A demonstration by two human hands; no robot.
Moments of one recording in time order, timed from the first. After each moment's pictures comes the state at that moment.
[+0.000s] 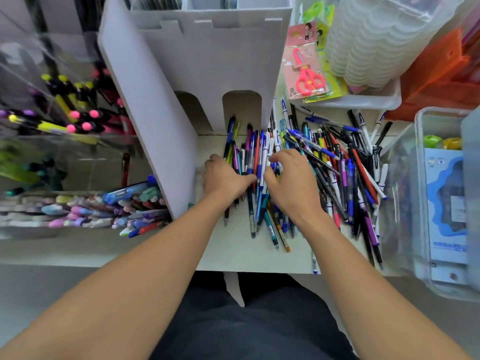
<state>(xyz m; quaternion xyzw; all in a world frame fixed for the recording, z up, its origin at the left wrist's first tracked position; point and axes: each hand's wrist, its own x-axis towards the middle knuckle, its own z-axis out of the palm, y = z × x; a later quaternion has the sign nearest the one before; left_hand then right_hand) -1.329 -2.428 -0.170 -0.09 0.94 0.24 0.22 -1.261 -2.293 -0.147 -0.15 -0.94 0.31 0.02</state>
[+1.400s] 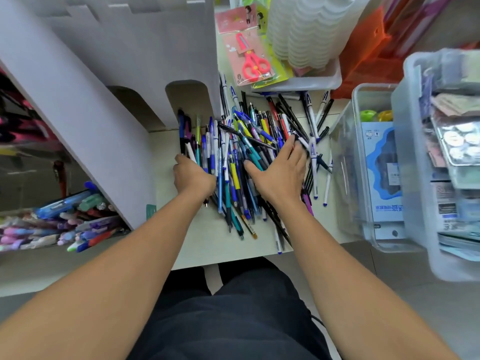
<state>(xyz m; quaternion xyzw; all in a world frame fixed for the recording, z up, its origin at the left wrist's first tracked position) -1.316 -2.402 -0.169 -0.17 0.90 0.29 0.26 -1.231 -2.254 -0.174 -0.39 -0.89 0.24 -0.06</state>
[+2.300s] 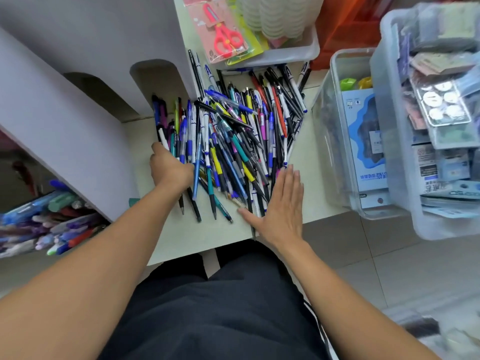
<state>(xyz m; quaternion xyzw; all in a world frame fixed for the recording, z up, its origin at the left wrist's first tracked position) -1.312 -2.417 -0.177 -0.12 0.92 0.31 0.23 -1.107 -2.282 -0.212 -0.31 -0.93 0.17 -0.13</state>
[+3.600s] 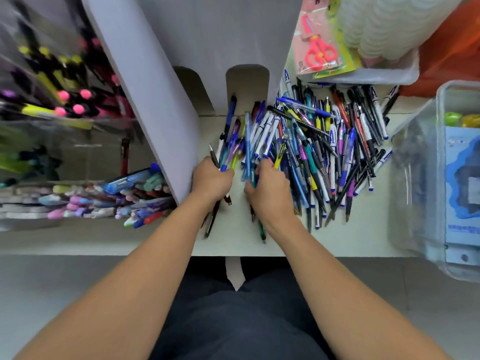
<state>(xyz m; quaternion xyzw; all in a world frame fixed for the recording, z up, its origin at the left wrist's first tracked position) -1.314 -2.473 -0.174 -0.13 0.89 0.33 0.27 -1.245 -2.360 -0.170 -0.25 -0.90 0.33 -0.11</state>
